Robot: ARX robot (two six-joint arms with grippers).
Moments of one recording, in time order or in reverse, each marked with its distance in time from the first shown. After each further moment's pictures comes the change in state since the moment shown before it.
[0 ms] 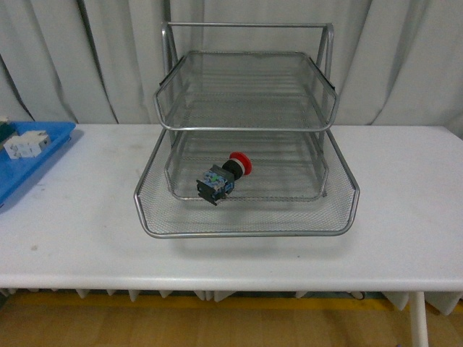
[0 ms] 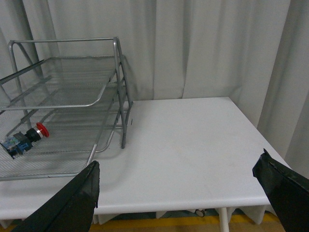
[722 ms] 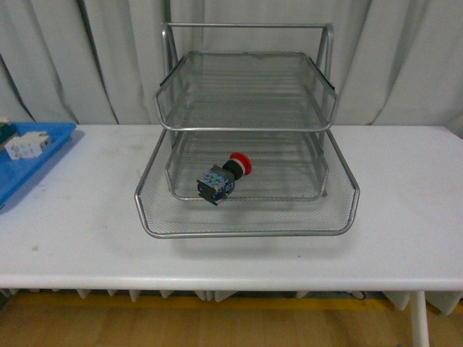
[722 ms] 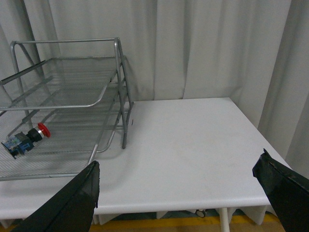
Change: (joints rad) left arm 0.000 -0.301 0.000 -0.316 0.000 0.000; right arm 0.000 0.000 0.000 0.000 -0.002 0.000
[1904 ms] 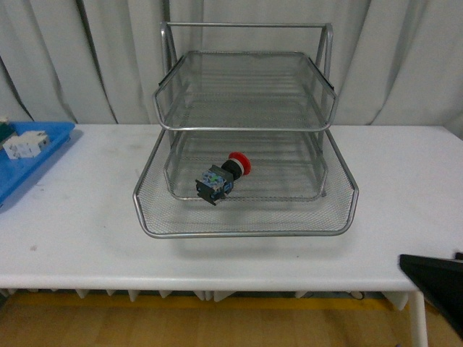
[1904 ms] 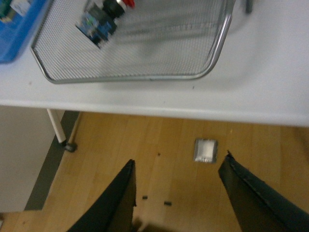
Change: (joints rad) left arm 0.000 0.000 0.000 0.003 0.000 -0.001; right arm 0.303 1.221 0.328 0.343 -0.165 0.267
